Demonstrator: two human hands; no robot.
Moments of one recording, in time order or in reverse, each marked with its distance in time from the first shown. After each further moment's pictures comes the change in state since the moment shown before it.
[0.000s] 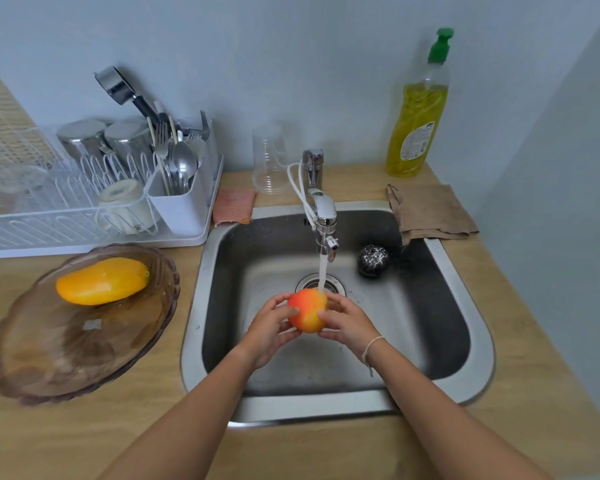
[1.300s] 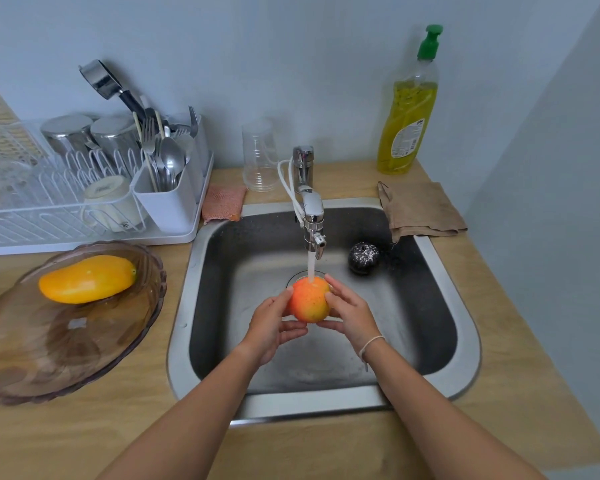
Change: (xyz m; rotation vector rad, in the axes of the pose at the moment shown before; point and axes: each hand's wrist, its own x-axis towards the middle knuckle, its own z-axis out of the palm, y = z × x) left_hand -0.004 0.000 0.027 0.026 0.109 0.004; right_hand -0.009 -0.008 -0.012 0.092 0.071 -0.126
